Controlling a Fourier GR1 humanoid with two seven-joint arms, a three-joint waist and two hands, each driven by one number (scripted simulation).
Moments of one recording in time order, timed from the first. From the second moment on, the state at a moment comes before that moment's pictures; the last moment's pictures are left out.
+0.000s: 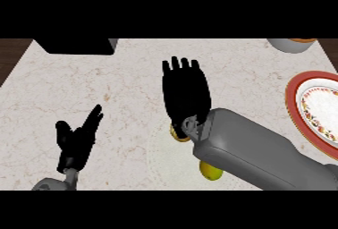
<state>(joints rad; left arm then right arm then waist) -0.06 0.31 -0.28 -1.39 0.31 0.24 0.14 -0.99 -0.25 0.79 -1.45 0.54 0.33 1.09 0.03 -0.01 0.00</state>
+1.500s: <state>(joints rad) -0.04 0.27 -0.25 -1.41 0.28 0.22 0.15 -0.94 -0.02 0.93 -1.04 0.62 0.31 1.15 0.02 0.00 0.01</state>
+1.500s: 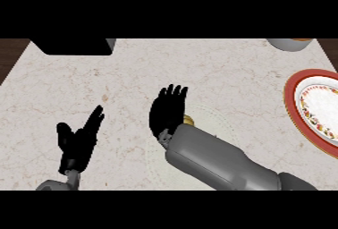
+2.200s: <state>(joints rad) -0.02 0.27 -0.23 -1.43 0.27 0.19 0.16 -0.88 -0.02 0.93 -0.95 0.63 0.33 1.11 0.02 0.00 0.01</state>
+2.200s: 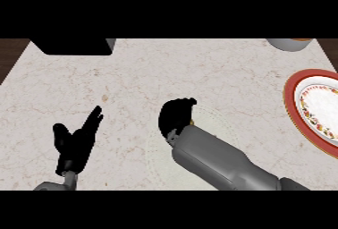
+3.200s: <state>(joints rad) 0.07 0.27 -0.17 -1.47 0.27 0.20 0.16 -0.62 -0.13 0.83 -1.36 0.75 -0.03 0.99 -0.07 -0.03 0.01</state>
